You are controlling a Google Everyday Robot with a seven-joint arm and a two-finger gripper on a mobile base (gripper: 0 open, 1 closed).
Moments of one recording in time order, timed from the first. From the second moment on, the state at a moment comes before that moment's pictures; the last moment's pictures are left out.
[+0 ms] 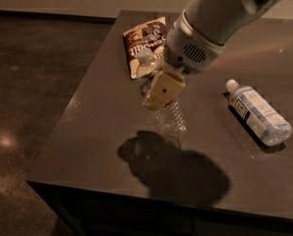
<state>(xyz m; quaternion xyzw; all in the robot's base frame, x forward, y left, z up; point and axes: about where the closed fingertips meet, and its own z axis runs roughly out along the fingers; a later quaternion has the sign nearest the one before) 0.456 -0.020 0.955 -0.61 0.75 0.16 0.20</state>
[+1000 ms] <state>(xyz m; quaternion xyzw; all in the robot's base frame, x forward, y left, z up) 0.482 -0.058 0.928 -0.62 0.78 0.02 0.06</state>
